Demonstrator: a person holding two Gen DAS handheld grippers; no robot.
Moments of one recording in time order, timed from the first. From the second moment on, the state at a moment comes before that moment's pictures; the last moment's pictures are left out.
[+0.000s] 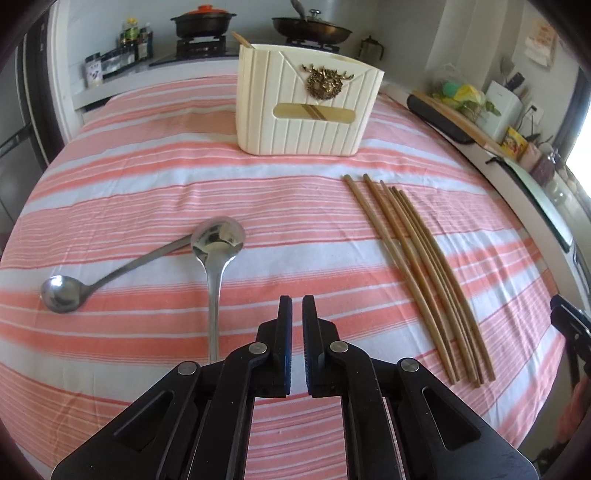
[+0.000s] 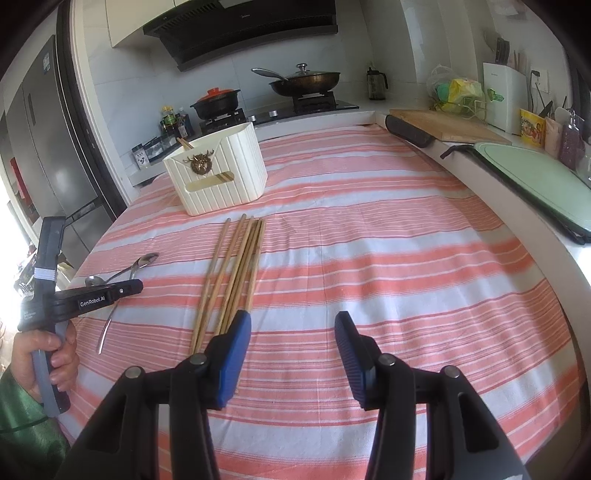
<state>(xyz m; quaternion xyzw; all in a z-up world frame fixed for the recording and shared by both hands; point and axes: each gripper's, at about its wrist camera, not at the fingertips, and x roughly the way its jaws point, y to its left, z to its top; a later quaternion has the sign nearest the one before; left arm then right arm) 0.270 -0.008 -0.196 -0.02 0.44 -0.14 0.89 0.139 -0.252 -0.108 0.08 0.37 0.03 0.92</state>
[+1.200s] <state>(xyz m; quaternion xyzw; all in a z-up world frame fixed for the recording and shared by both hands) 0.305 0.045 -0.197 -0.10 0.47 -0.17 0.86 0.139 -0.254 -0.115 0.10 0.38 0.03 0.92</state>
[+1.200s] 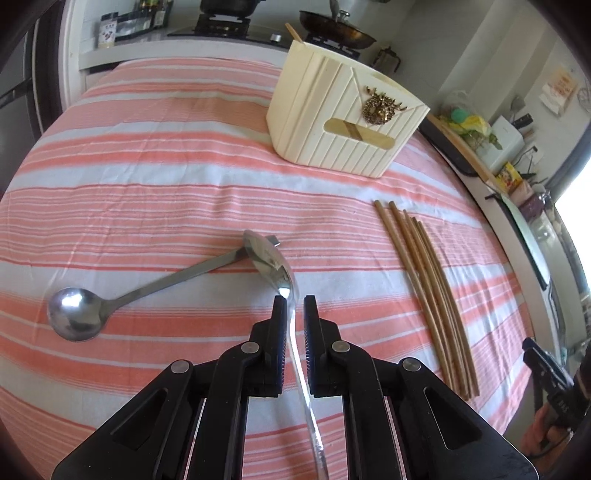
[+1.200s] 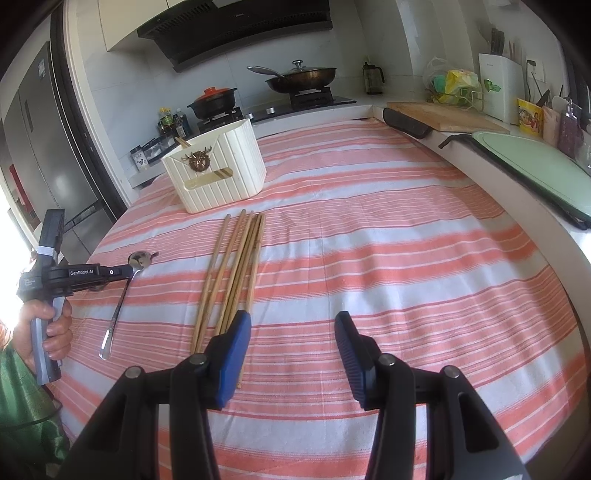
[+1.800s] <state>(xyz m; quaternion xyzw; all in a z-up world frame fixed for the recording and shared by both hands) 0.301 -0.015 -0.204 0.16 0.42 -0.03 0.89 0.137 -0.256 -0.122 0.11 0.39 0.03 0.91</state>
